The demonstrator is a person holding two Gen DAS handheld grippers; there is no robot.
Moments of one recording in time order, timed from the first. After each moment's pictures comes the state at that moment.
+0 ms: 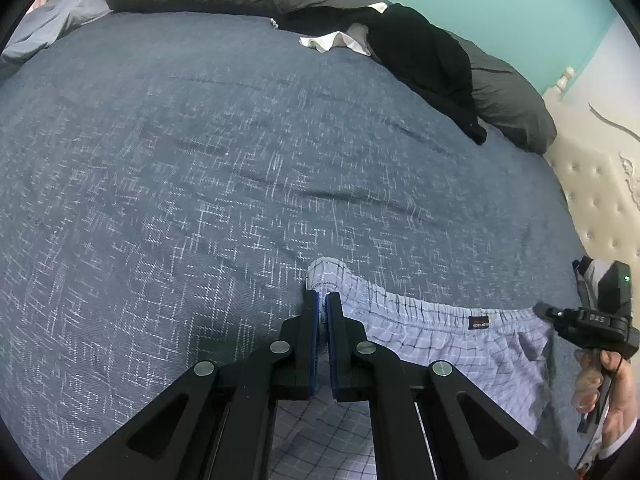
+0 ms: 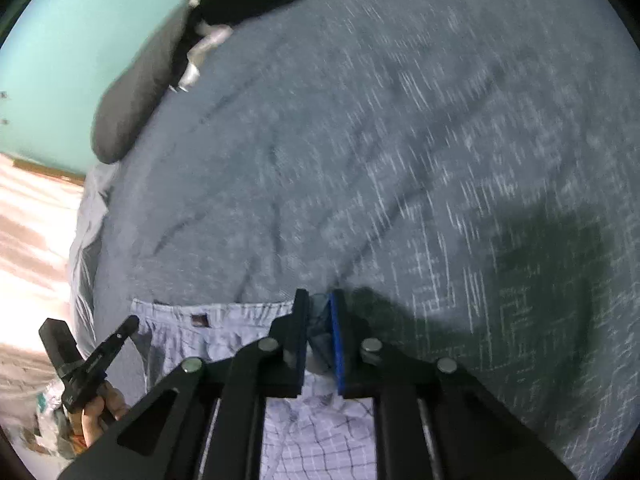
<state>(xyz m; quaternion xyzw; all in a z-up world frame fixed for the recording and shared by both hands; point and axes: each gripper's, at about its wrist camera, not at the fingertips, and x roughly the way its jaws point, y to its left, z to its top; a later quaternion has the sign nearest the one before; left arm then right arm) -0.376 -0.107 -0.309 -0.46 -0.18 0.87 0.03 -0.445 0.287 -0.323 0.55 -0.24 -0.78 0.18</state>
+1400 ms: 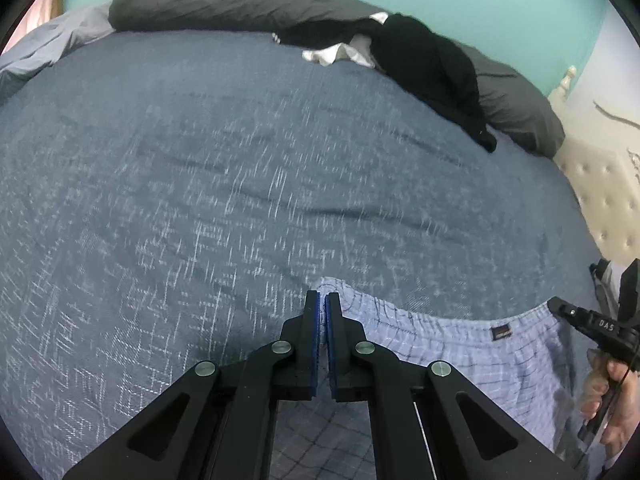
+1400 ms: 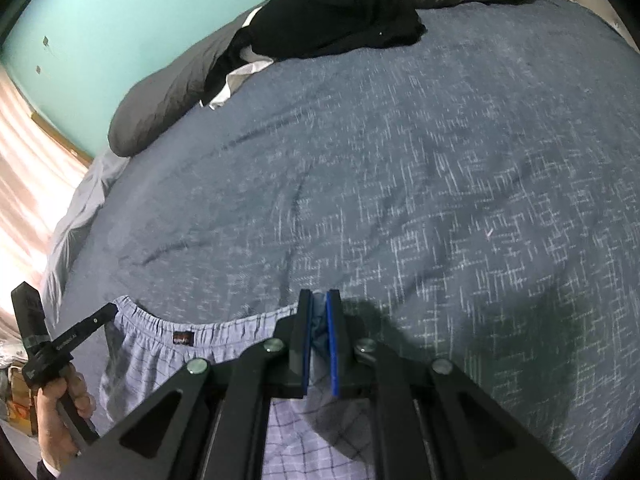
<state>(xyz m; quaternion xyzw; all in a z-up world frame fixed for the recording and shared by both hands) -0.393 -0.099 -0.328 -0.44 -0.15 0.88 0.01 -0.452 0.270 -0.326 0.47 -0.15 -0.85 0.17</state>
